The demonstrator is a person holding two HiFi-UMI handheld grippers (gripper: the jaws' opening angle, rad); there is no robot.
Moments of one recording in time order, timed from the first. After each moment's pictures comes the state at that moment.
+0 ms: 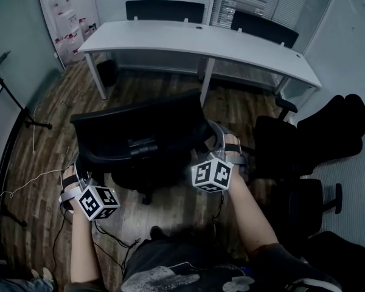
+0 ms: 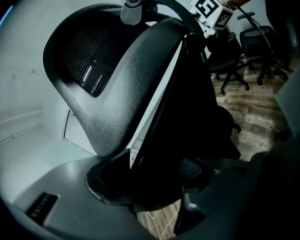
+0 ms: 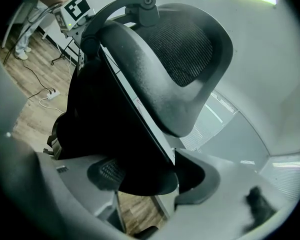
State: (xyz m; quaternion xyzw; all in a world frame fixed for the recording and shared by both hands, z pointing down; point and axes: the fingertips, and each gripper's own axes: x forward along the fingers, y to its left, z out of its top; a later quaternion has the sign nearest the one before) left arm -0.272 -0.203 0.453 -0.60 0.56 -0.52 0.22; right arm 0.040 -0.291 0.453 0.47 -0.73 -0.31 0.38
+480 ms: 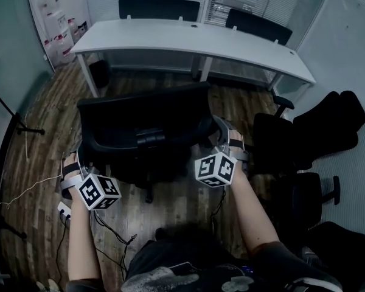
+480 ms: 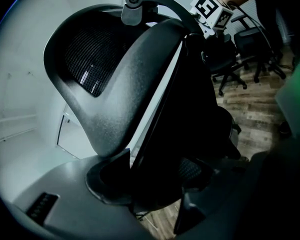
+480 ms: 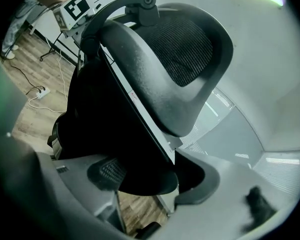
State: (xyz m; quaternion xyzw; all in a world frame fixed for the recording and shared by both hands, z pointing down) left arm -0.327 -0.276 0.445 -0.64 0.53 -0.50 0.25; right arm -0.005 -0.328 0.444 0.51 -0.71 -0.28 0.40
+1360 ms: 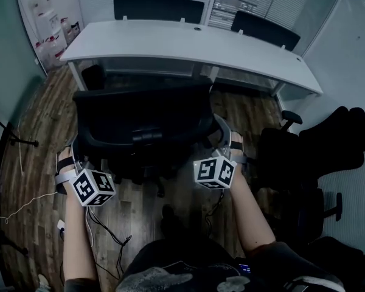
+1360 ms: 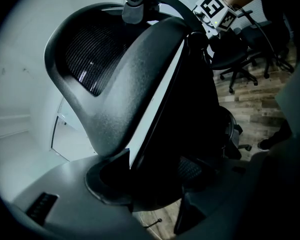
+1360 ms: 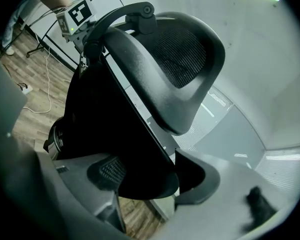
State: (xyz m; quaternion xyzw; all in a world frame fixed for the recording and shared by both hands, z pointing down) left arm -0.355 -0.485 0.443 -0.65 0.52 -0.49 0.25; right arm -0.033 -0.516 0.439 0.53 -0.70 -0.29 0.37
